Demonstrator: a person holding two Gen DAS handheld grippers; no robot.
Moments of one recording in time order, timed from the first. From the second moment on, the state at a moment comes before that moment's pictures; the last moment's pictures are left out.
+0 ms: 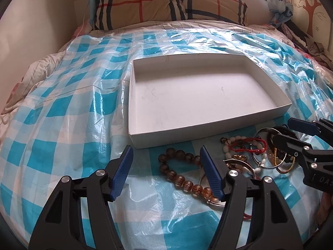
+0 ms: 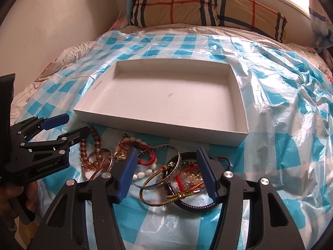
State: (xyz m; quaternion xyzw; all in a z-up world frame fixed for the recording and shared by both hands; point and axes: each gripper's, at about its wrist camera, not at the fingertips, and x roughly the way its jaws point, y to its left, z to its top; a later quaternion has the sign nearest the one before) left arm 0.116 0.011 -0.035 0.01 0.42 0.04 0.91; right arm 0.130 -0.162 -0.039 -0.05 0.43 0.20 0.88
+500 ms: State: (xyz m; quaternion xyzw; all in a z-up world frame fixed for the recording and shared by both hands) left arm 0.092 -0.007 -0.047 0.00 0.46 -0.07 0.89; right arm 0.099 -0.206 -0.033 -0.01 0.44 0.21 0.87
